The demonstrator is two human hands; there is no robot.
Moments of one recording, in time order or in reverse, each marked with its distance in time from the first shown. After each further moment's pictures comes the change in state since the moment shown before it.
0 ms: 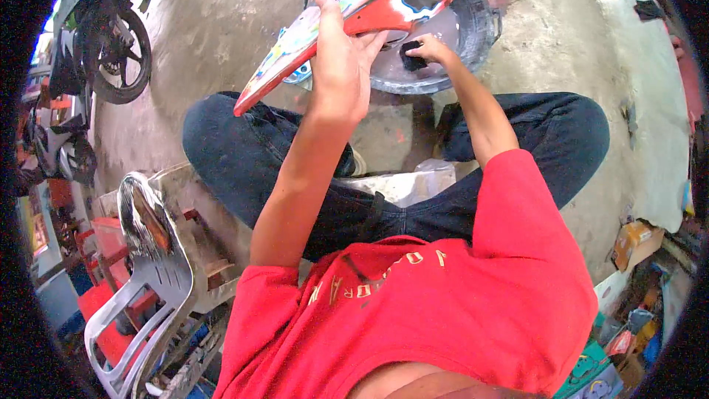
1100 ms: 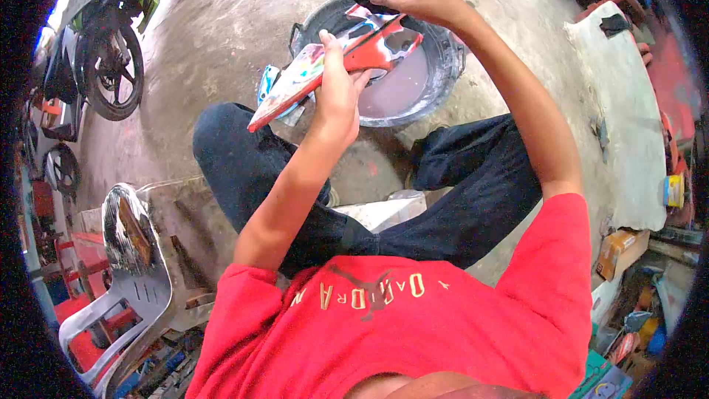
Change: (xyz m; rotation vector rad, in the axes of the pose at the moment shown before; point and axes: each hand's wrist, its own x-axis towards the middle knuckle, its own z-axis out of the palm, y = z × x) left_hand -0.017 -0.008 0.024 0.077 0.003 -0.023; right_hand -0.134 -0.310 -0.147 -0.356 0.343 -0.768
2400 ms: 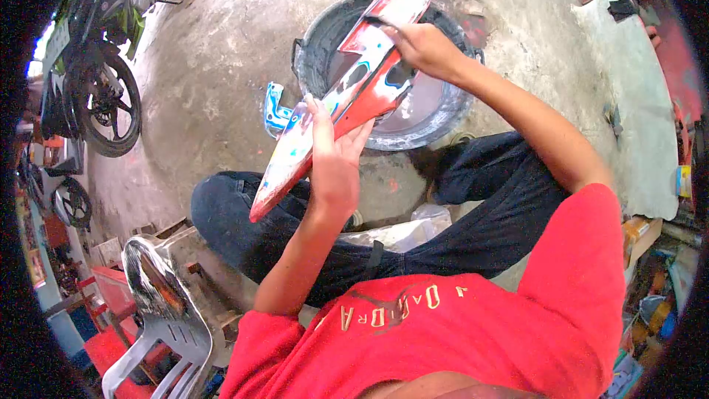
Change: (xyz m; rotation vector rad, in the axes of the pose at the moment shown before) left_hand 0.009 0.006 -0.045 -0.074 0.041 -0.098; right_hand -0.026 0.044 0.076 -0.090 0.051 0.076
